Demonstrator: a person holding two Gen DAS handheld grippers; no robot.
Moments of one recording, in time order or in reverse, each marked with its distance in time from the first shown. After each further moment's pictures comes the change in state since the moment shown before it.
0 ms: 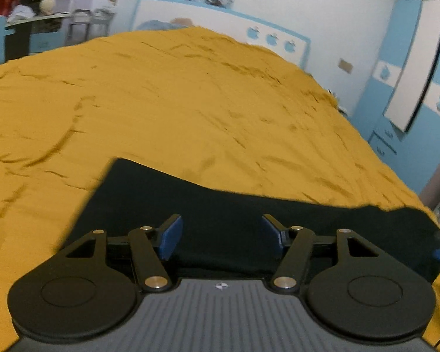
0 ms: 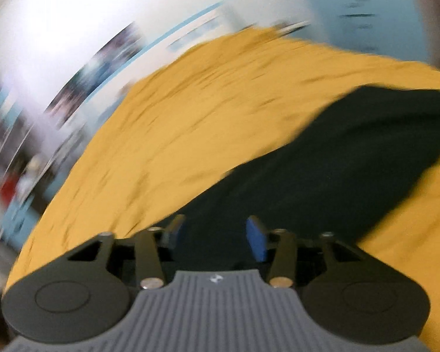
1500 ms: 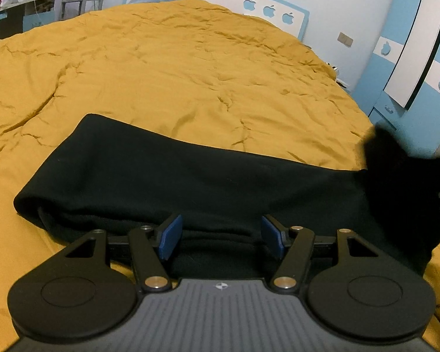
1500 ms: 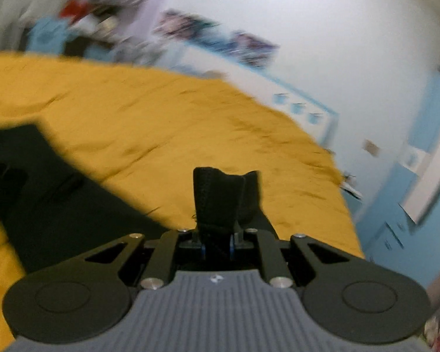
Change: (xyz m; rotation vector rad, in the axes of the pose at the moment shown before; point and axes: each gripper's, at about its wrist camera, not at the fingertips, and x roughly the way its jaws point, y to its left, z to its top) left arm 0.006 -0.023 -0.026 -0.011 0.101 0.001; right arm 0.028 0.107 -0.053 -1.200 -0.070 0.070
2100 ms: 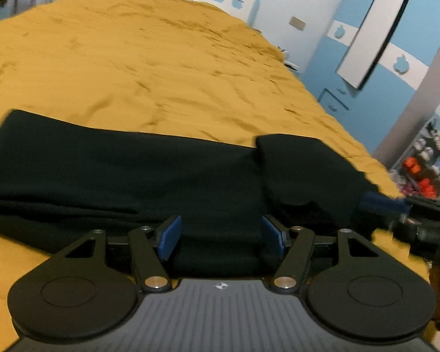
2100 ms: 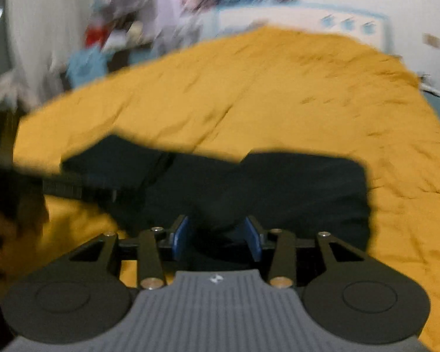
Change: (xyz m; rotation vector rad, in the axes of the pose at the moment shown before) left arm 0.008 -0.071 -0.007 0.045 0.070 -0.207; right arm -0.058 -0.046 -0.035 0.494 0.049 0.285
